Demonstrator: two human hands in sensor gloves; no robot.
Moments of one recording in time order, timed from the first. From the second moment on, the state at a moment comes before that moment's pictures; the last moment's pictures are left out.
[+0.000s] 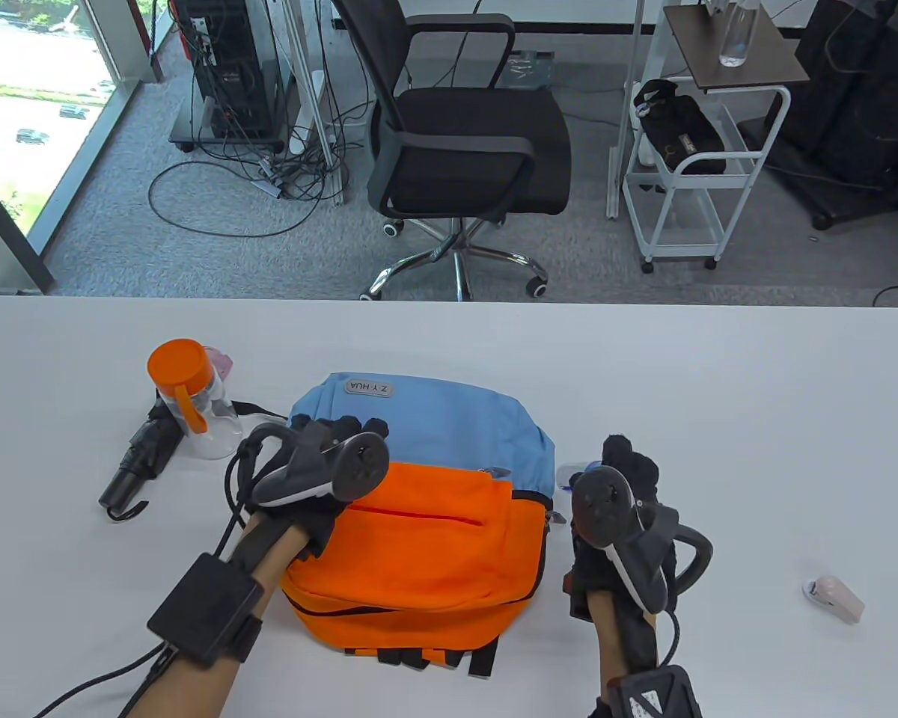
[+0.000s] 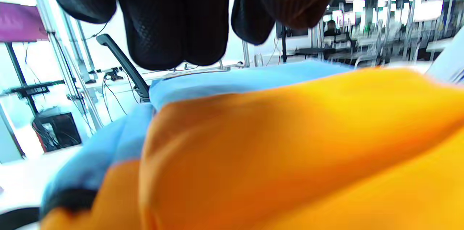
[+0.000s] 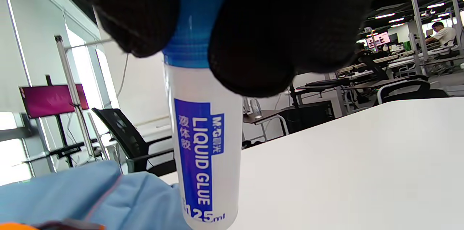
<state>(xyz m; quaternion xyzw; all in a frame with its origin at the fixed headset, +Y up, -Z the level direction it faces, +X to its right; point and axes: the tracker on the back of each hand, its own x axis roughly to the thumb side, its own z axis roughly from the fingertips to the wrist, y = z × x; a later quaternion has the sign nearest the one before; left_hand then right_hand) -0.142 -0.624 -0.354 -0.02 -0.23 -0.12 0.97 0.138 -0.616 -0.256 -0.14 -0.19 0.96 0.14</state>
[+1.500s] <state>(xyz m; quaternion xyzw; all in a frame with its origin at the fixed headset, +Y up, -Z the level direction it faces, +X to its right) -0.162 -0.607 -0.376 0.04 -0.29 -0.01 0.96 -0.010 -0.651 -0.333 0.08 -0.01 1.00 -0.02</state>
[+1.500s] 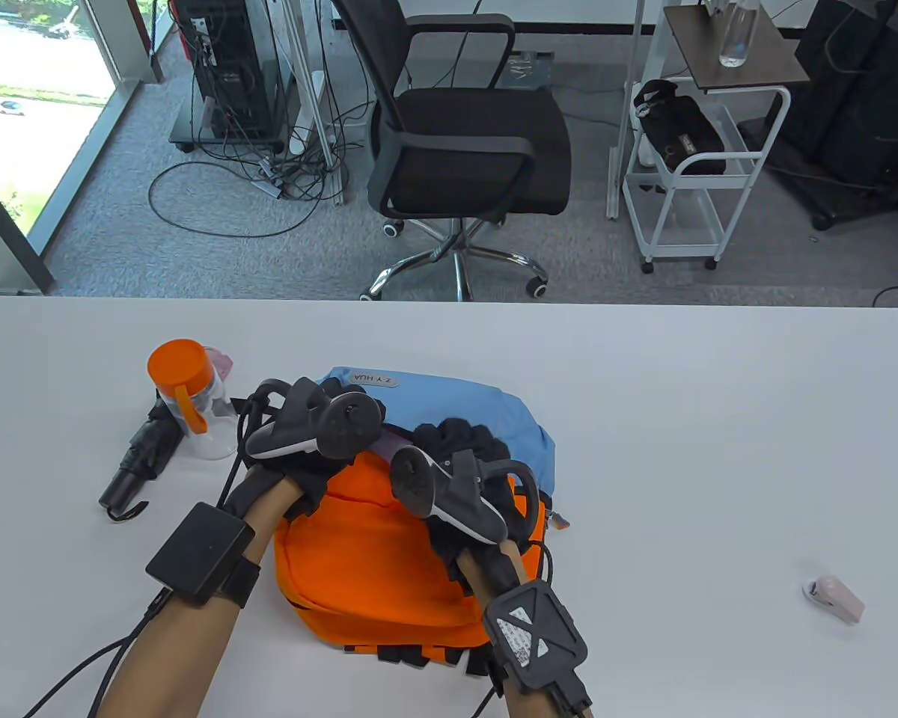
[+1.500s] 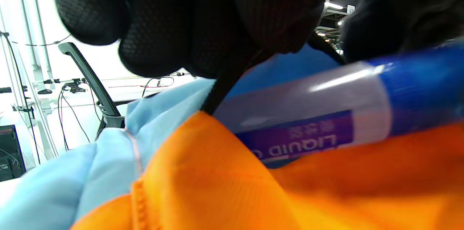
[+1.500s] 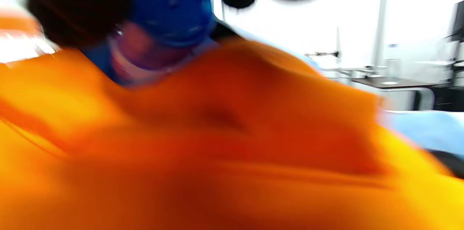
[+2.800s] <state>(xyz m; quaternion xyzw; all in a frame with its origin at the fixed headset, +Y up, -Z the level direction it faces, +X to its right) -0.171 -0.610 -0.373 0.06 -0.26 0.04 0.96 0.016 -0.649 -0.366 -0.02 0.07 0.99 0.07</state>
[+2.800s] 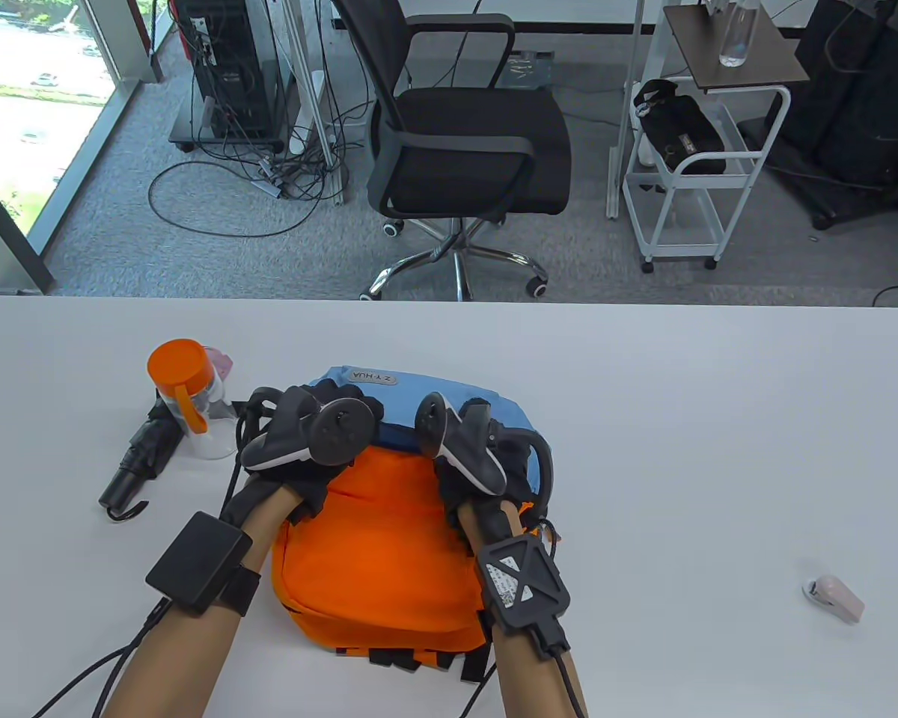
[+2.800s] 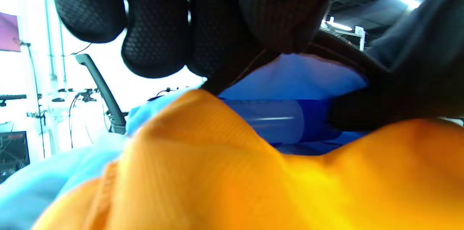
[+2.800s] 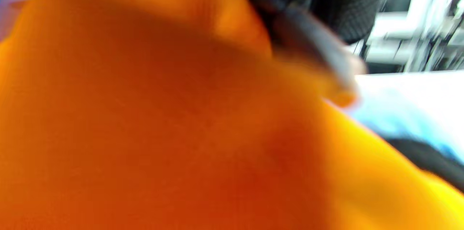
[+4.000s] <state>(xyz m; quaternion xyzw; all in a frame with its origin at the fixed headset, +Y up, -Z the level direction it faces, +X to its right) -0.178 -0.620 -0.367 0.04 -0.23 0.05 0.97 0.157 -0.640 -0.286 -0.04 -0.07 1.00 0.06</state>
